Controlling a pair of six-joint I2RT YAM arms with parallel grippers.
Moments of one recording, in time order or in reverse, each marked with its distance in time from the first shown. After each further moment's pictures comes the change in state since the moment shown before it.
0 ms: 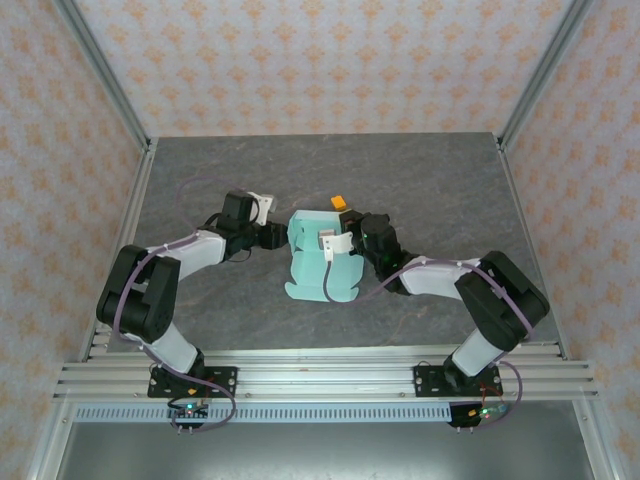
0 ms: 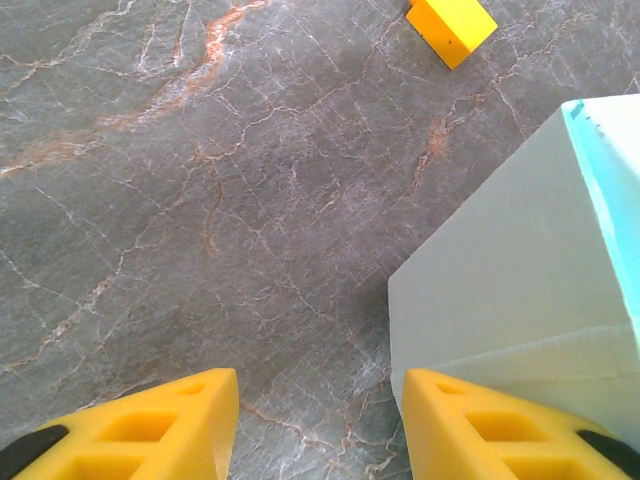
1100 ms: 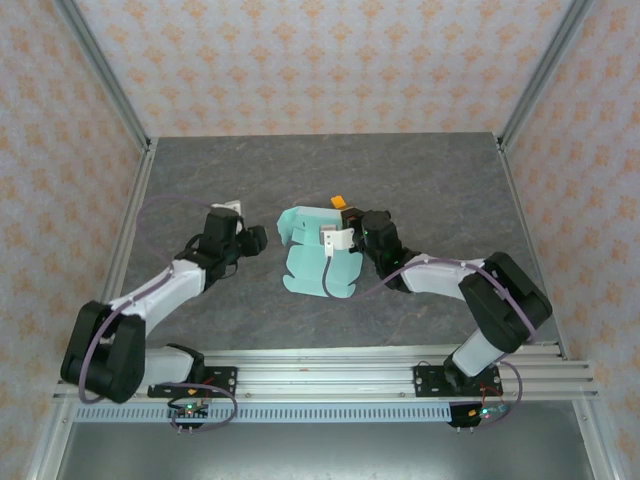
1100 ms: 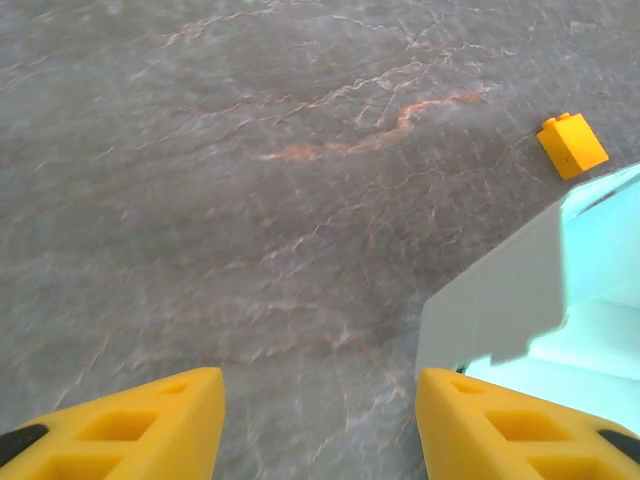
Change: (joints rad) left arm -0.018 -0.386 -0.227 -0.048 -0.343 -0.269; right arm -0.009 -0.032 0.023 -0.063 -0.002 0.094
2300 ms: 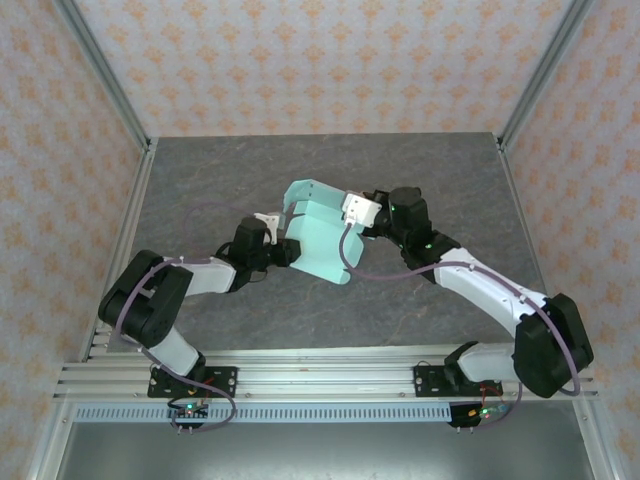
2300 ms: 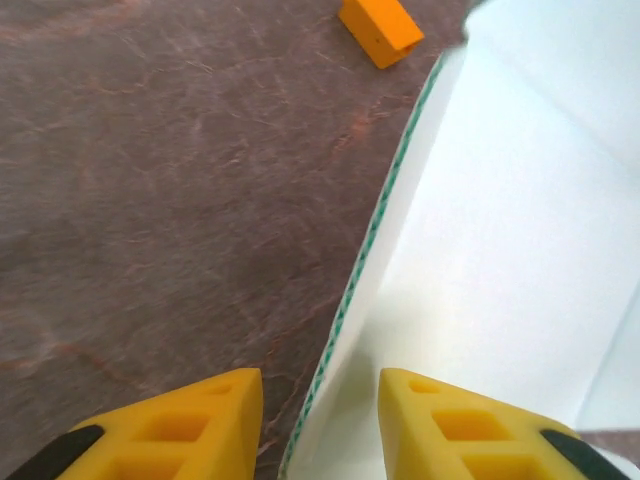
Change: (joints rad) left arm -0.130 0.388 -0.021 0.492 0.294 -0.028; right arm -0.103 -0.278 0.141 -0.456 -0.155 0.476
